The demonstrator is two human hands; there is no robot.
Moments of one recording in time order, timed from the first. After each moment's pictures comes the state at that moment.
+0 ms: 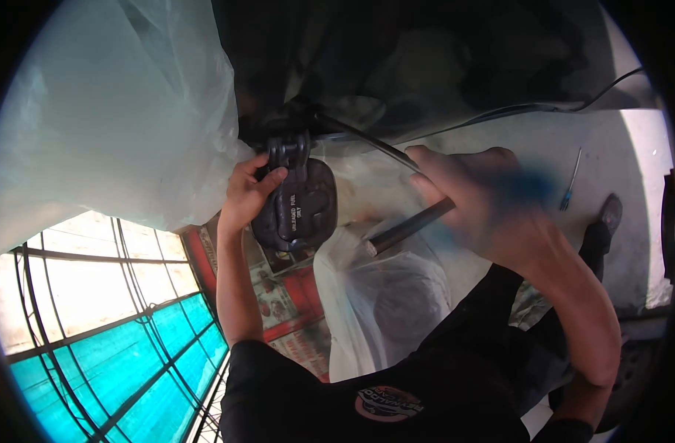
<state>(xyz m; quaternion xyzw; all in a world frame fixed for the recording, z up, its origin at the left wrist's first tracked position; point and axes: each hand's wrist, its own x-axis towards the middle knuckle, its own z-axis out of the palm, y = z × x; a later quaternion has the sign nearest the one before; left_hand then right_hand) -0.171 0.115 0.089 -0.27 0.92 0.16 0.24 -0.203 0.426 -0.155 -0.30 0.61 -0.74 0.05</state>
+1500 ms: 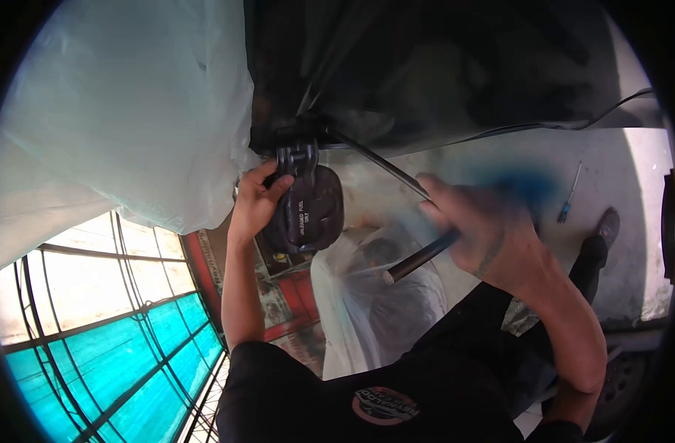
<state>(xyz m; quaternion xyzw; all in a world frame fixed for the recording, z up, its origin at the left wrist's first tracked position) -0.171 0.131 0.087 -0.21 0.95 0.07 0.22 -0.192 0.431 -0.152 -0.27 0.60 -0.75 0.03</state>
